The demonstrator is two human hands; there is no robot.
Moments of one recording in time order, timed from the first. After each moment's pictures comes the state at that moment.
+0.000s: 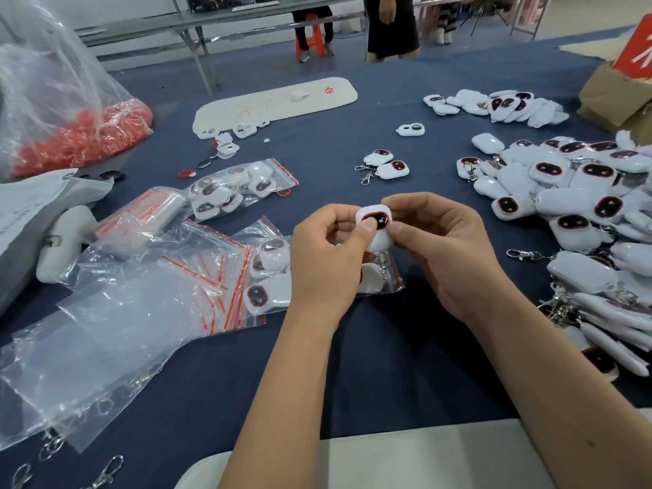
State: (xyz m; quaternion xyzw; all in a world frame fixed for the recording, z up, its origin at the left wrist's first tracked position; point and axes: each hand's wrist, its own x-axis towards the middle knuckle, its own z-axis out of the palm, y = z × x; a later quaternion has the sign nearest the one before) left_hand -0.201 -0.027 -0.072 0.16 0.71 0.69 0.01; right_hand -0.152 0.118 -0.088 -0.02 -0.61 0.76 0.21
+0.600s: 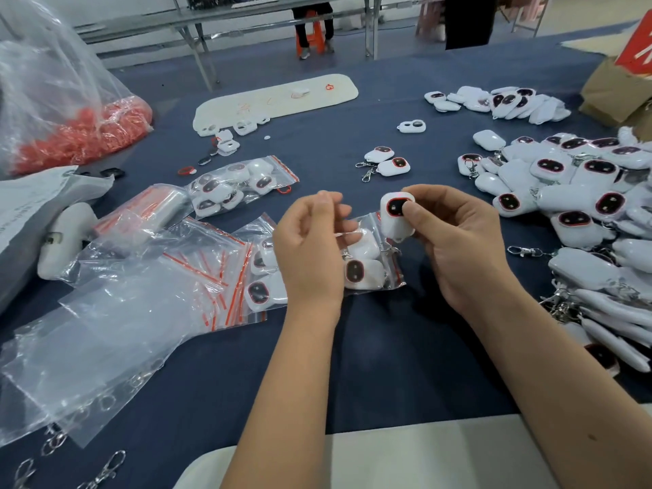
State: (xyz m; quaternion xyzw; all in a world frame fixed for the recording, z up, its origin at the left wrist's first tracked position) left_hand -0.207 -0.024 -0.071 0.04 0.61 0.79 -0.03; right_hand -0.158 0.118 -0.092 -0.11 -0.59 0.75 0.29
